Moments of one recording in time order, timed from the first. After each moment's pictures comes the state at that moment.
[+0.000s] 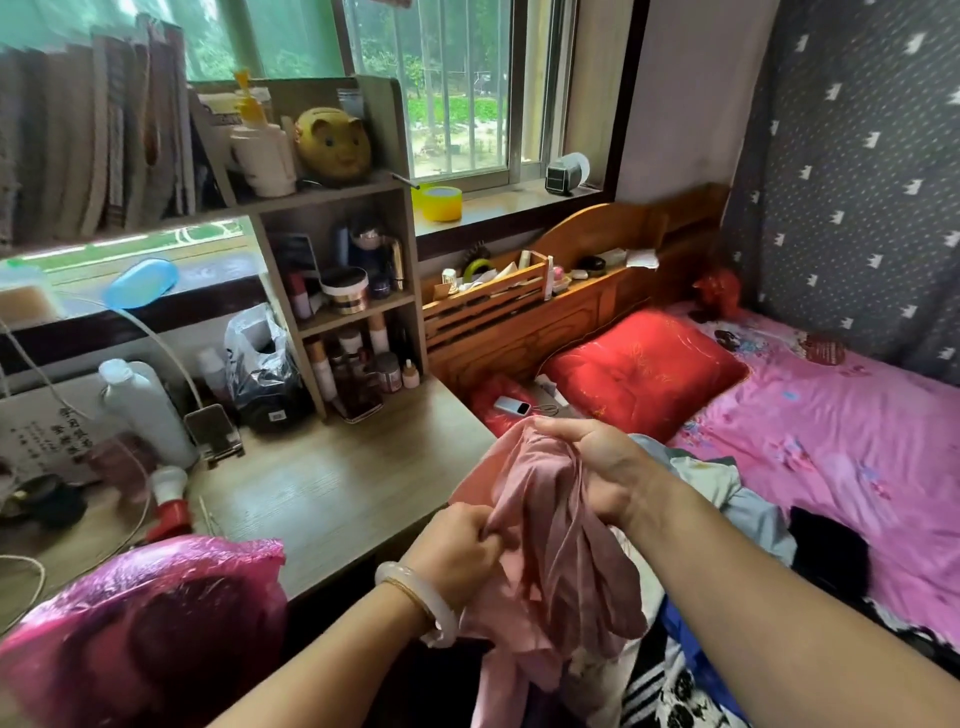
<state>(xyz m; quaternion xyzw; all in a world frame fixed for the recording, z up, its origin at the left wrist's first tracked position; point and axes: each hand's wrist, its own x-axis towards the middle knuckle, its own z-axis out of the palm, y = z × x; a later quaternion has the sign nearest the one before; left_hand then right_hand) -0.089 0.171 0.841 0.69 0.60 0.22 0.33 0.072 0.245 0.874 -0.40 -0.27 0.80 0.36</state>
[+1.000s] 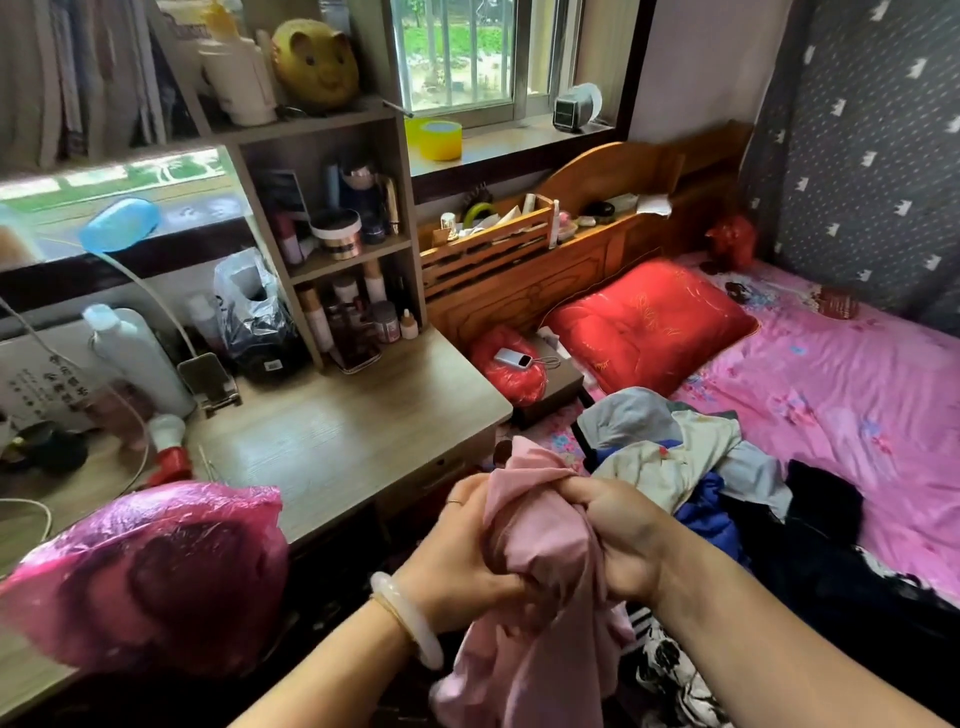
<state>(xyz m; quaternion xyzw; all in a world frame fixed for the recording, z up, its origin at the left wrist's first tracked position) -0.087 0.135 0.806 0.71 0.51 0.28 0.40 0.078 0.166 0.844 -0.42 -0.24 0.83 0.27</state>
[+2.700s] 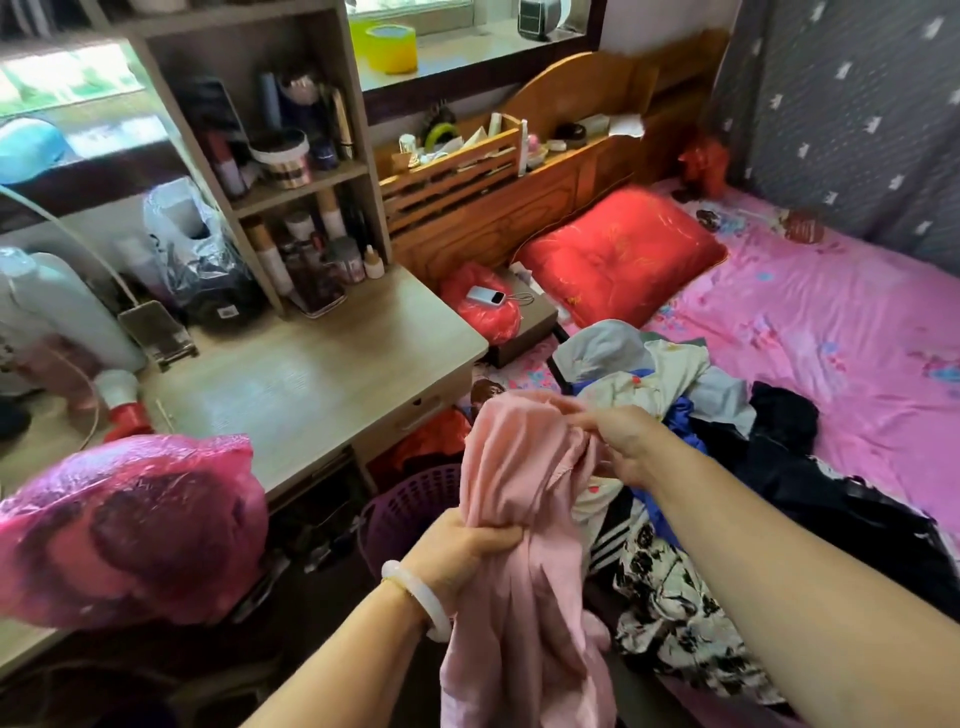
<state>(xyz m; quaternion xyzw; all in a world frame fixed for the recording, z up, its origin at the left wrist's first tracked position) -0.066 0.101 0.761 0.28 0.54 0.29 0.73 0.124 0.212 0.765 -0.65 -0.30 0.64 0.28</state>
